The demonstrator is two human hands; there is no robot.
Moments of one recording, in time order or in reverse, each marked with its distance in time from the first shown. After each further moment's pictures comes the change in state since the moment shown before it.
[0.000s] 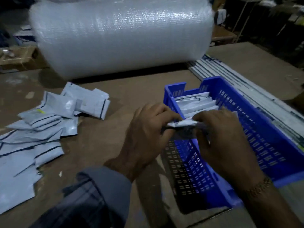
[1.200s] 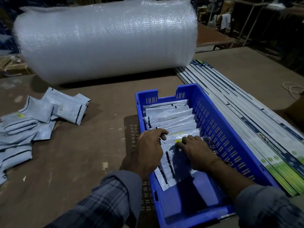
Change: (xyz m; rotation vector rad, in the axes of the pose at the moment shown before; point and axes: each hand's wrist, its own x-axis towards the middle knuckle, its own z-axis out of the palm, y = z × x) left_hand 0.027 0.020 0.215 -0.057 -0.061 -0.463; right_hand -0.007 0.251 0.124 -0.338 -0.657 -0.309
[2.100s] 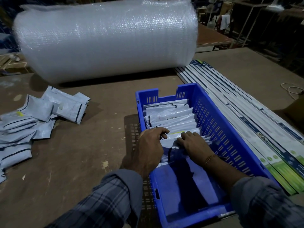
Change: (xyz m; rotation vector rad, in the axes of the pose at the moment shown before) left_hand 0.001 -0.003 0.001 -0.012 0.025 0.036; right_hand 0.017 0.002 0.008 -0.056 0.161 0.010
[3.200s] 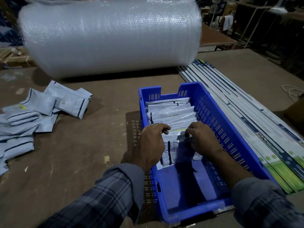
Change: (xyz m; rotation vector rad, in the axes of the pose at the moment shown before) left_hand -0.007 0.007 -0.010 -0.057 -0.005 -0.030; right_hand -0.005 0.025 -0.010 0.245 0.107 0.185
